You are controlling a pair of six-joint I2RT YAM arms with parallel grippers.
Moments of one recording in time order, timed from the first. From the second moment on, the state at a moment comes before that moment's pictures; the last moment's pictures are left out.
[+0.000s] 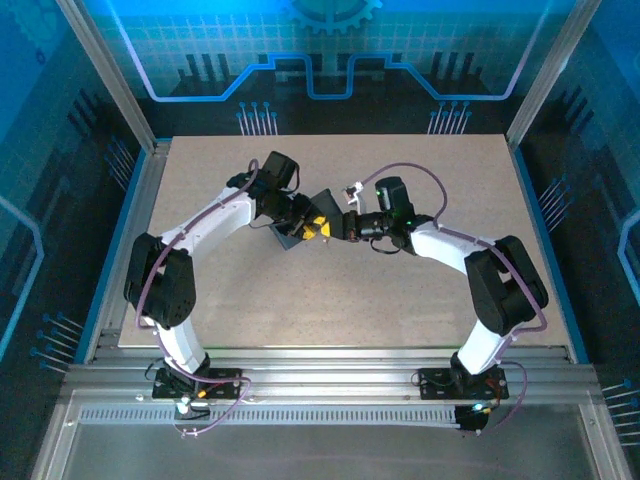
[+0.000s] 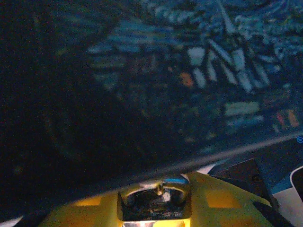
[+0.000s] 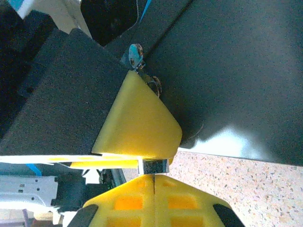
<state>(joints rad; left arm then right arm) -0.42 1.77 1.45 -0.75 0.49 -1.27 0.45 1.70 1.00 0.13 -0.86 0.63</state>
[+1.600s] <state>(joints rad) -0.39 1.74 1.48 -0.93 0.53 -1.28 0.62 1.24 0.64 0.15 -0.17 -0.52</state>
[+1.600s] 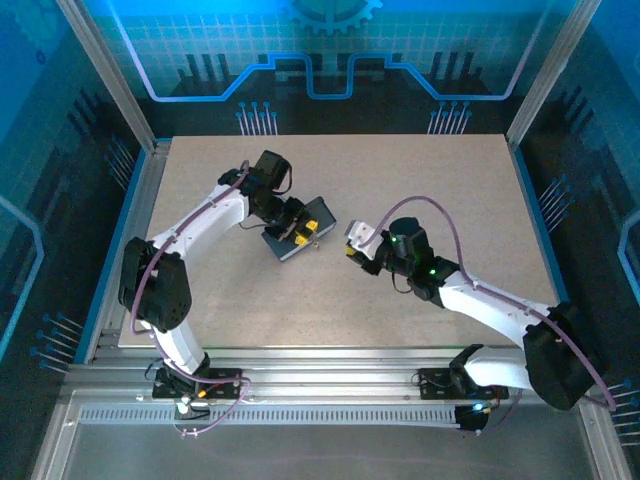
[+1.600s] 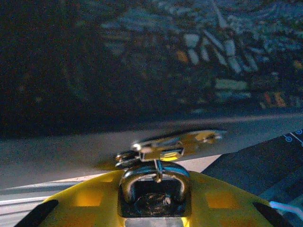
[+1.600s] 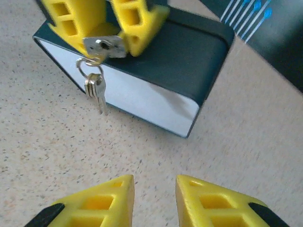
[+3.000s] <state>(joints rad) -0.40 1.75 1.49 -0.97 0.53 -1.29 0.82 1.46 0.77 0.25 -0.01 -0.82</state>
